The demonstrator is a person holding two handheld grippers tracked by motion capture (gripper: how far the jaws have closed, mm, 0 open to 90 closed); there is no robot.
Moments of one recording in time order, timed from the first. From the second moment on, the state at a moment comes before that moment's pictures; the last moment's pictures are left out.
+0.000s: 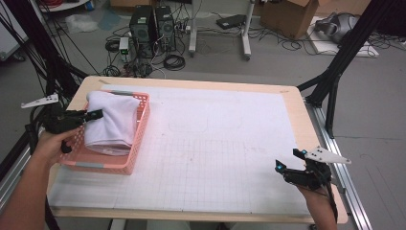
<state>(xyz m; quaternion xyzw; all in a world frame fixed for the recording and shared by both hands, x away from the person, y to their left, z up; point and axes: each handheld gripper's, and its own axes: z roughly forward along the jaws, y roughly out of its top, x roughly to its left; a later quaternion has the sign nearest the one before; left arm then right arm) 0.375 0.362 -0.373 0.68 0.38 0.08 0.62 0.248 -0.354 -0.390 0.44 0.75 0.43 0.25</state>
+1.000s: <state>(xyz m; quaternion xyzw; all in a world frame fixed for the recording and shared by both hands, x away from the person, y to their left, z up) 0.375 0.348 -0.361 0.68 0.52 0.21 0.46 0.260 -0.342 -0.398 0.43 0.76 0.43 0.23</state>
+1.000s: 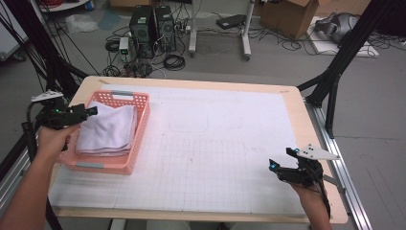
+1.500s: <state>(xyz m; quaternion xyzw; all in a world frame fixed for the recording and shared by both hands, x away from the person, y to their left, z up) 0.403 0.302 -0.408 0.75 0.54 0.17 0.34 0.258 -0.344 -0.396 0.43 0.76 0.43 0.24</state>
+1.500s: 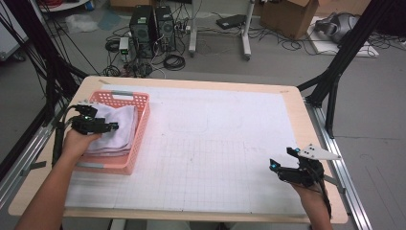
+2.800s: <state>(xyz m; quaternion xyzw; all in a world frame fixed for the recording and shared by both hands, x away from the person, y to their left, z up) 0.332 0.218 -0.349 0.67 0.35 0.20 0.62 0.260 -0.346 -0.400 0.42 0.74 0.47 0.24</state>
